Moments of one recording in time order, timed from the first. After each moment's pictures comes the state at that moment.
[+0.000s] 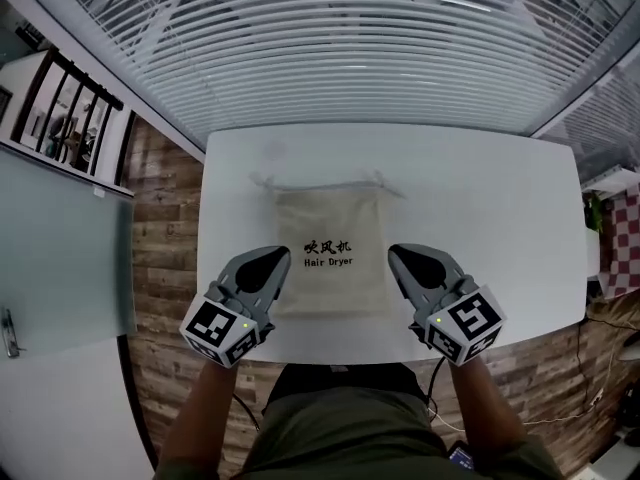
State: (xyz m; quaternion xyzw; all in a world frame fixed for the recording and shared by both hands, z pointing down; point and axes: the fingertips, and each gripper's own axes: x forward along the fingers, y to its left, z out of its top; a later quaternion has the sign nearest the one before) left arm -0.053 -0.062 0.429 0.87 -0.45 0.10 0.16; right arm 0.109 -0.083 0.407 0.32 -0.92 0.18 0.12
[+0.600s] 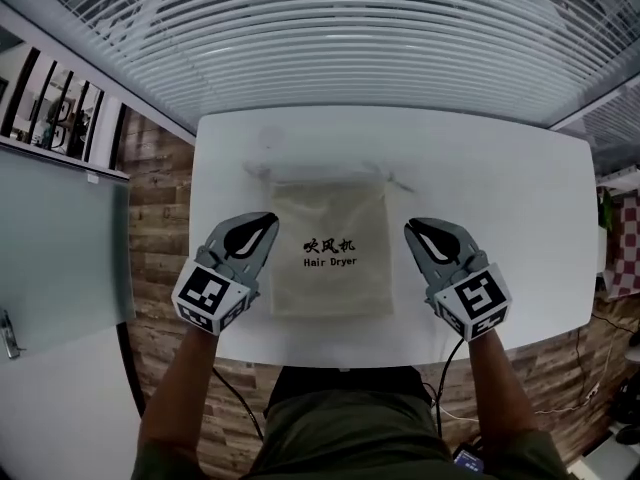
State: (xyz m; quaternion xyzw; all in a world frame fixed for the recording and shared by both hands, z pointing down) left arm -0.081 -0.123 0.480 0.88 -0.43 0.19 0.11; right arm 0.123 -0.137 0.473 0.31 -0.92 0.11 0.21
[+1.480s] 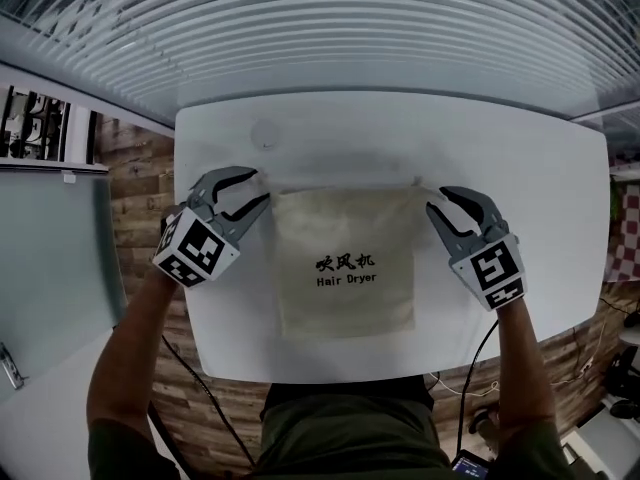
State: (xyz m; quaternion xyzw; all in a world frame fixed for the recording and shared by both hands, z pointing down) left arm -0.137 -0.203 0.579 0.88 -0.25 0.40 0.02; right arm 0.127 -0.208 0.555 0.30 -0.88 0.05 0.36
